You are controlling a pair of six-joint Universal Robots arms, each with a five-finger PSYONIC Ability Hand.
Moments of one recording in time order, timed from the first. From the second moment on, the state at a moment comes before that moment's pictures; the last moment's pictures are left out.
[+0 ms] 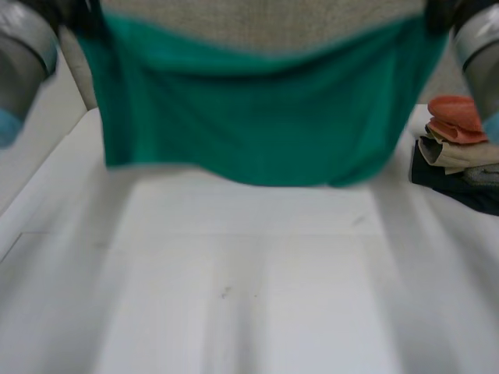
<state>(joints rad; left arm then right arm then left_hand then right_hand) 4.48 -2.04 -0.74 3.14 -1.50 3.35 1.81 -1.00 0.69 -0.13 1.49 2.70 1.16 1.20 1.19 1.20 0.98 1.13 1.18 1.19 1.20 0.98</state>
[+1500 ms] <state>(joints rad) 4.51 -2.16 -1.45 3.13 -1.44 3.79 1.76 -0.89 1.36 -0.02 1.28 2.46 0.59 0.58 0.59 0.58 0.40 1.13 1.18 1.19 1.20 0.98</state>
